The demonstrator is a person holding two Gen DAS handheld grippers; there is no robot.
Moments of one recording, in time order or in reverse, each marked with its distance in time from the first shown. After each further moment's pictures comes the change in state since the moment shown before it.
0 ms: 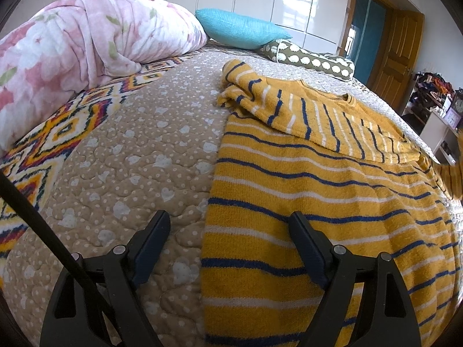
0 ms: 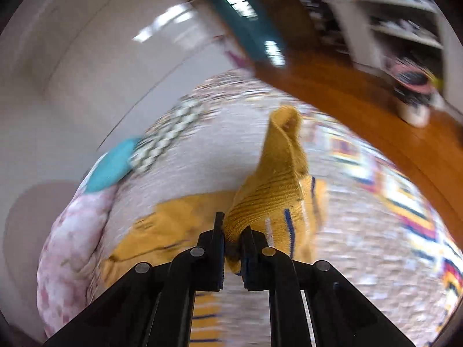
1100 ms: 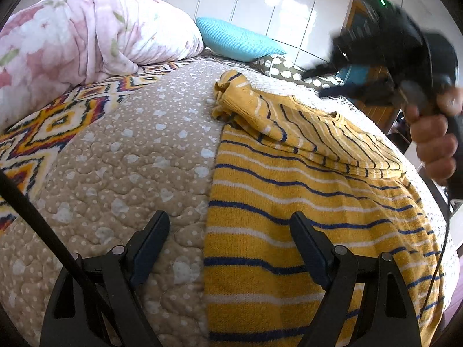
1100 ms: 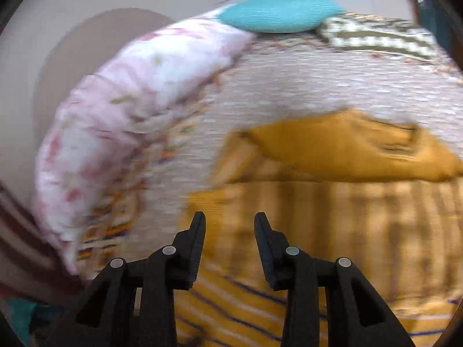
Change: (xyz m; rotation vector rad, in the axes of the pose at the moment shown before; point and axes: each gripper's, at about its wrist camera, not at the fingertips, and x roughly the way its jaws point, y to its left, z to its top) left arm -0.009 0.012 -0.005 -0.059 -0.060 -0.097; right arm 0.210 0.262 -0.166 -0.551 0.455 0.191
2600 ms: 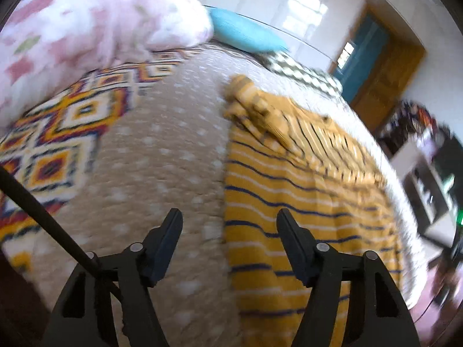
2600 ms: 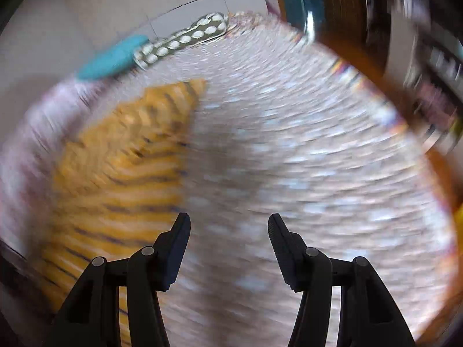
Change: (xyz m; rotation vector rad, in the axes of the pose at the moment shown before) left arm -0.071 0.039 0.024 -0.136 0.118 -0.045; right arm -0.225 -0.237 -0.220 0.235 -0.081 -0.484
